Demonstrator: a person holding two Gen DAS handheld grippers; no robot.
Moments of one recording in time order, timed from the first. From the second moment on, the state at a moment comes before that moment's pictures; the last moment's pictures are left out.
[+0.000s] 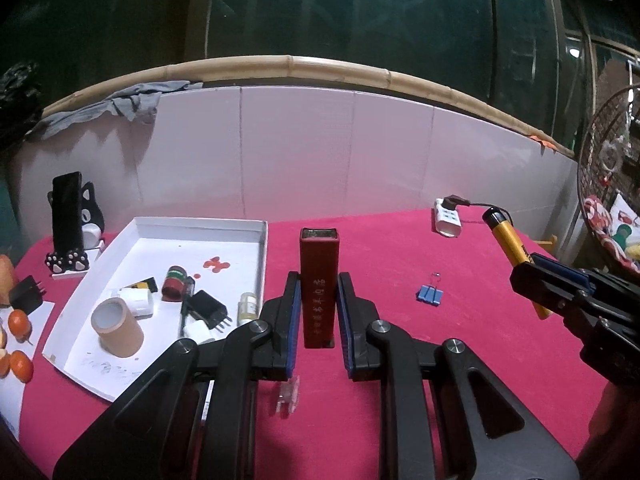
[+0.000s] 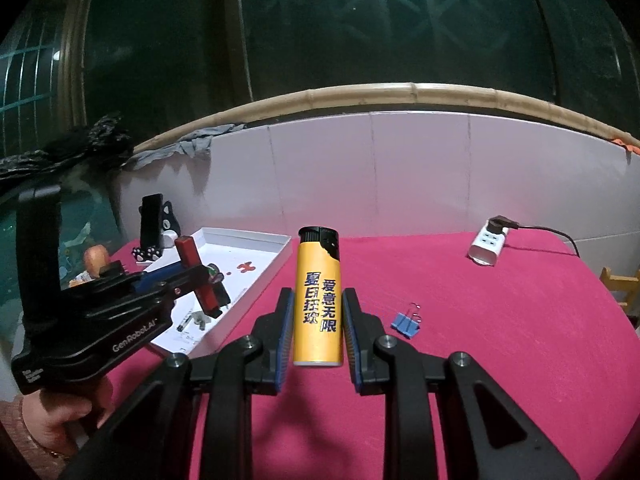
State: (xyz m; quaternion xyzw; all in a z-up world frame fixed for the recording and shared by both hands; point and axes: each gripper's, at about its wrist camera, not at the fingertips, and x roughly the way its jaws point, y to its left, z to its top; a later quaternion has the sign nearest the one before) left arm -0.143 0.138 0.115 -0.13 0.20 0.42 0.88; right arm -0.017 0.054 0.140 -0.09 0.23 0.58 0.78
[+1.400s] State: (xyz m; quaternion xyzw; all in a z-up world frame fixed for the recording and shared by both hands) left arm -0.227 0.173 0.108 -0.18 0.16 0.48 0.84; right arm -0.087 0.130 0.158 -0.16 0.20 0.64 0.72
